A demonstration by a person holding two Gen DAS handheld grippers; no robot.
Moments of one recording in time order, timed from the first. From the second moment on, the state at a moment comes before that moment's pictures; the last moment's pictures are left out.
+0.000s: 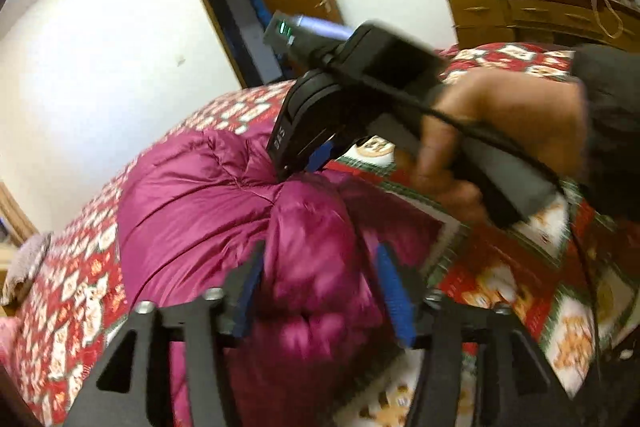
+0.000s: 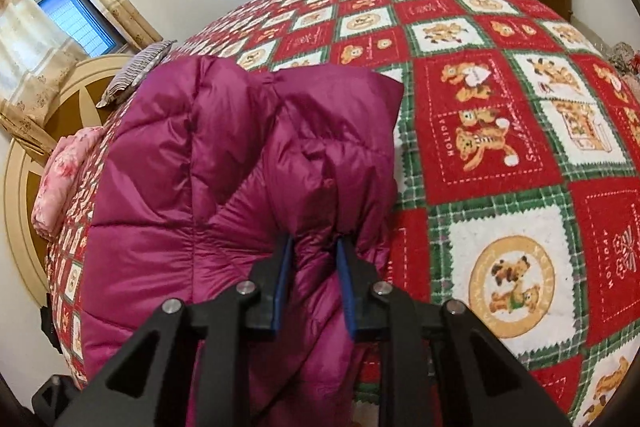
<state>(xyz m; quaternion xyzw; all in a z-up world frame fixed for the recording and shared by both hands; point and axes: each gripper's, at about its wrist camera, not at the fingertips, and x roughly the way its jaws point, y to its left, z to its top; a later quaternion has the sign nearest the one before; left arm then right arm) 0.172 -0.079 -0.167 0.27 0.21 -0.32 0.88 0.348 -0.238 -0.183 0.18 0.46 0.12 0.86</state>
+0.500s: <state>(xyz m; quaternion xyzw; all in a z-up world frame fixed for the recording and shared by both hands) 0.303 0.025 -0.089 0.00 0.31 -0.24 0.92 0.327 -0.245 -0.187 0.19 0.44 0.13 0.87</state>
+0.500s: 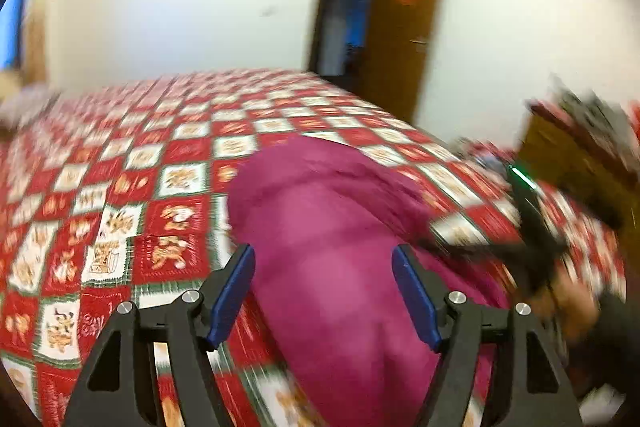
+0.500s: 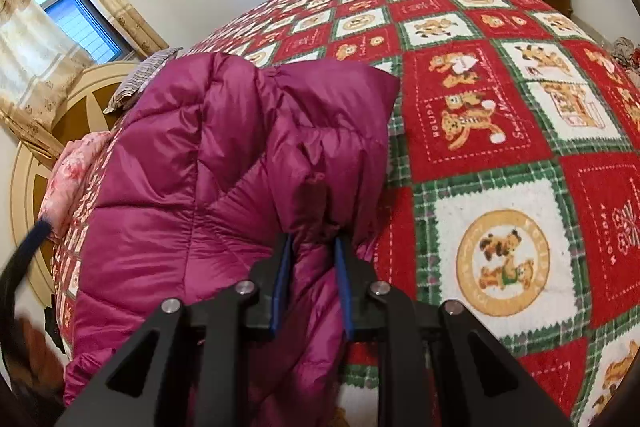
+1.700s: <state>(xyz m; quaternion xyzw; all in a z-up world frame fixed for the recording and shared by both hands) 0.424 -0.052 -0.148 0.07 0.38 -0.04 0.92 0.396 -0.222 -0.181 0.11 0.42 0.00 0.90</state>
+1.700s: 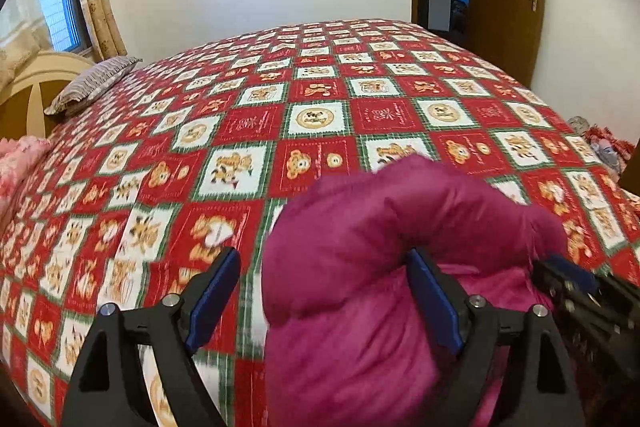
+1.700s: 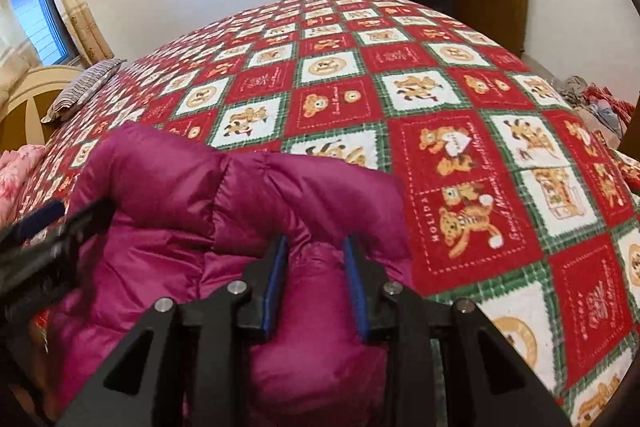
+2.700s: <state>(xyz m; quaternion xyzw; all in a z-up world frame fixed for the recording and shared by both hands) 0.469 -0.060 -0.199 0.06 0.43 -0.03 0.90 0.396 -0.235 -0.185 0.13 0.43 0.03 0.89</state>
